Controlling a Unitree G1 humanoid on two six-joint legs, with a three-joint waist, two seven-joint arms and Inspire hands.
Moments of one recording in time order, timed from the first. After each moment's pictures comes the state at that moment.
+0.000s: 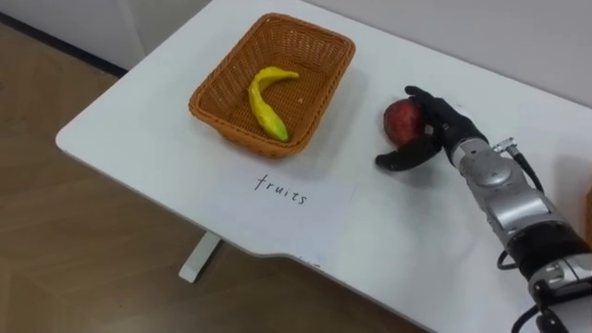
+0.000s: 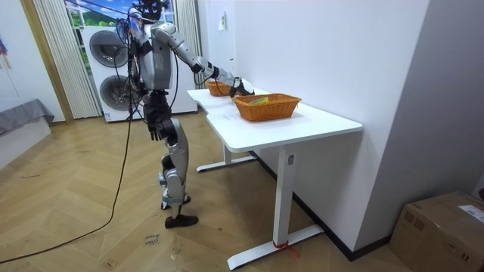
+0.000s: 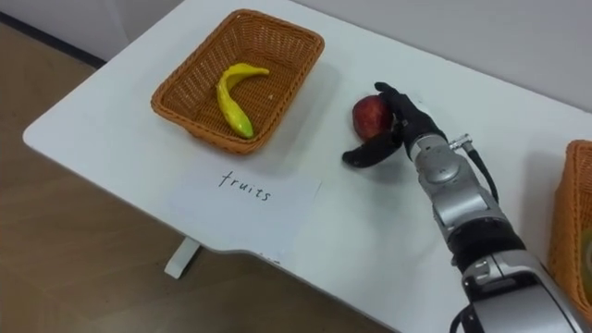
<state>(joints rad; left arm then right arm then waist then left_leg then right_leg) 0.15 0.23 -0.10 0.96 0.13 0.19 0.14 -0.64 -0.41 0.26 0.88 -0.09 0.06 0.04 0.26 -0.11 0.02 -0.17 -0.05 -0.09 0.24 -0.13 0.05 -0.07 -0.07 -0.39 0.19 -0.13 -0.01</state>
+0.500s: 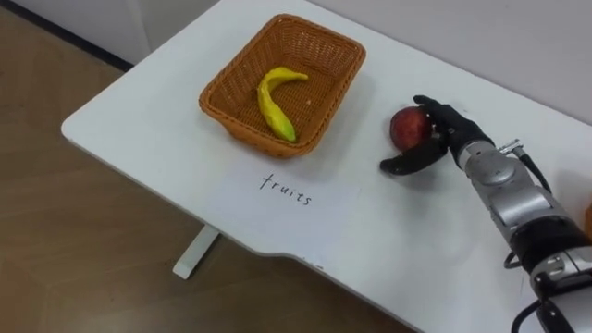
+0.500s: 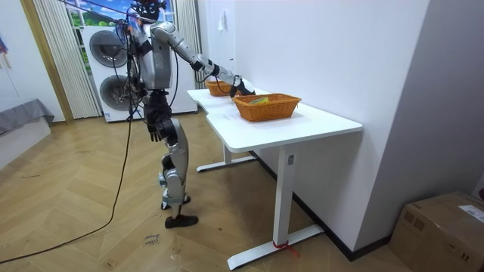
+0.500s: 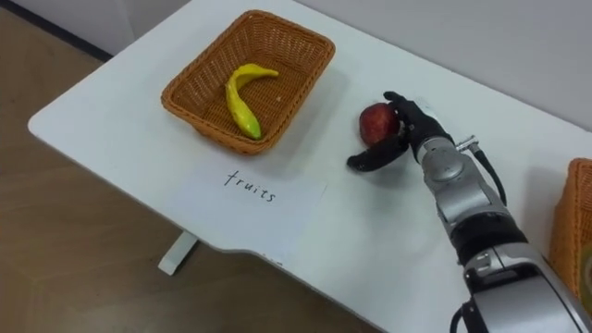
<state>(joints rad) 0.13 0.26 -0.10 0.96 0.12 0.20 0.13 -0.65 -0.42 0.26 0.93 -0.09 0.10 0.05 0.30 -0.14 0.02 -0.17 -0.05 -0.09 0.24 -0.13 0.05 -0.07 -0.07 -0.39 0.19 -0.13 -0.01</state>
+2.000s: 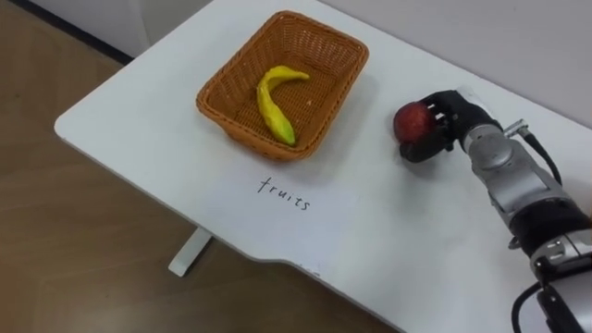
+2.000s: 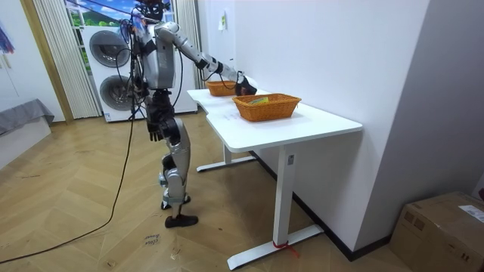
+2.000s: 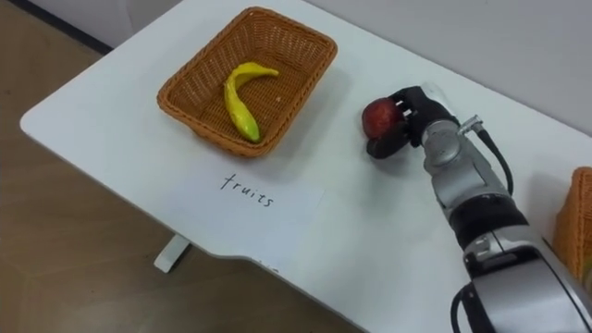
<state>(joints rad) 0.17 0.27 -0.07 0.93 0.14 0.22 0.17 -0.68 -0.43 0.29 0.86 -0.19 0.19 0.04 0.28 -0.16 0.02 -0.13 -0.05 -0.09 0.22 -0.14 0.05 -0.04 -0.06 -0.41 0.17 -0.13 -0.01</state>
